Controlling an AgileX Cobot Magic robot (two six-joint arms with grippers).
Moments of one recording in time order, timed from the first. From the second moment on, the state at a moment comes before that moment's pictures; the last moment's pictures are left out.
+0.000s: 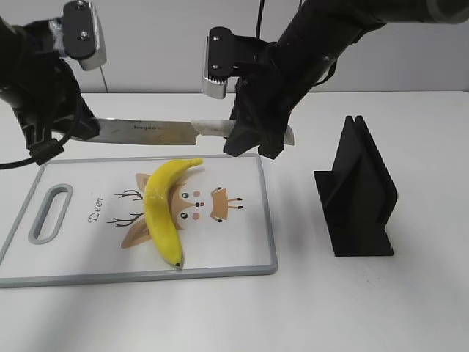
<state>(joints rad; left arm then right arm) -0.27 1.59 -1.18 -0.35 0.78 1.33 0.52 2.00 -1.55 0.43 0.88 -1.27</state>
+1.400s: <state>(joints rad) -0.26 1.10 -1.14 0.01 1.16 0.11 0.51 1.53 -1.46 0.04 1.11 0.12</state>
